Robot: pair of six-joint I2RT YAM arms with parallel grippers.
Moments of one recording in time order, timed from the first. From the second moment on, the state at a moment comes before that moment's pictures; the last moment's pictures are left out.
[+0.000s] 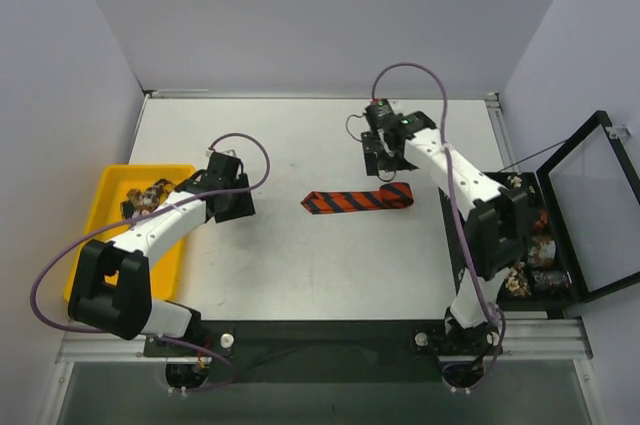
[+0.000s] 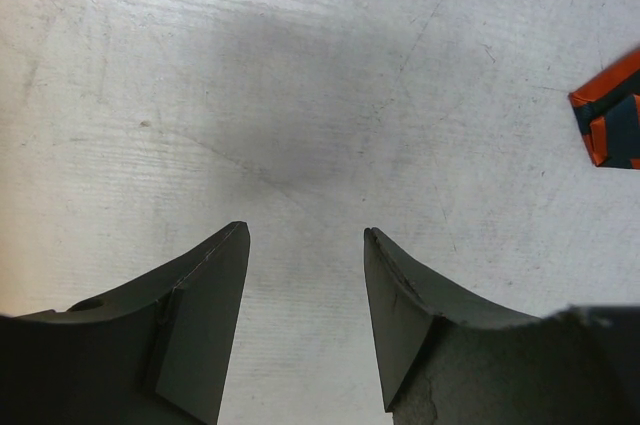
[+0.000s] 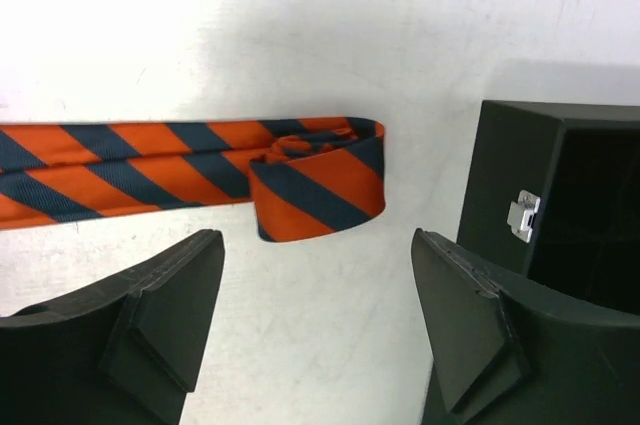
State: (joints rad) left arm -0.34 1.40 0.88 -0.51 -0.12 -0.54; right arm 0.52 1.86 1.63 -0.98 0.42 0.26
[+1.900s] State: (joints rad) left arm -0.68 1.68 1.12 -0.39 -0.08 -0.54; right arm 0.24 1.75 1.53 -1.02 -0.16 -0.74
